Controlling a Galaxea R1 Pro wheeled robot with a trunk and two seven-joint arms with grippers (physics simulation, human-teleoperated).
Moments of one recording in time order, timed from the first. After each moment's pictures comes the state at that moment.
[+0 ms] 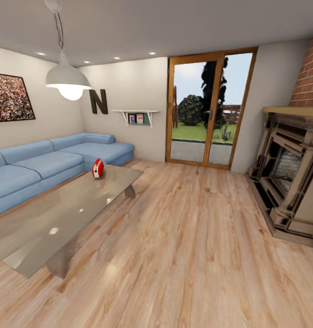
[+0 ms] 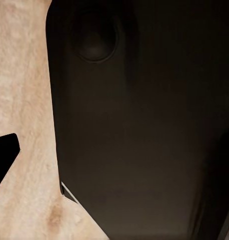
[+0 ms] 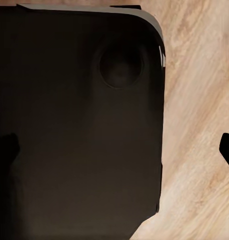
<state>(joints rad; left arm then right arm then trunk) 0.02 -0.02 0.01 -0.03 0.01 -0.01 0.01 -0.01 0.00 -0.01 0.00 -0.02 -0.05 -0.01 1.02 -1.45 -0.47</state>
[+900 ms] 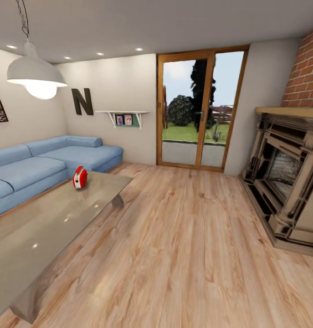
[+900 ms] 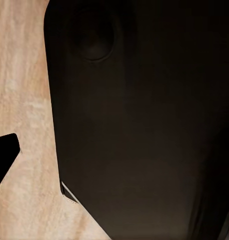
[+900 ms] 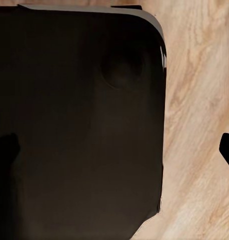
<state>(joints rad) 0.02 -0.02 0.01 -0.03 0.00 0.00 0.01 -0.01 0.00 -0.01 0.00 -0.02 -0.05 -0.01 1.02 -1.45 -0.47</state>
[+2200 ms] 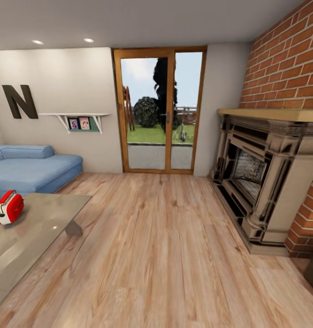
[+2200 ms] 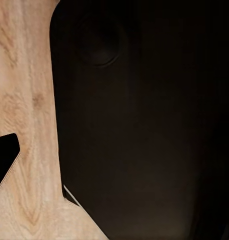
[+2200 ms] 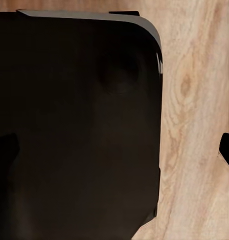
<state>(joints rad) 0.02 -0.01 0.01 -0.03 0.01 -0.01 0.01 -0.01 -0.01 0.00 0.00 -0.02 -0.06 -0.01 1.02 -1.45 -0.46</state>
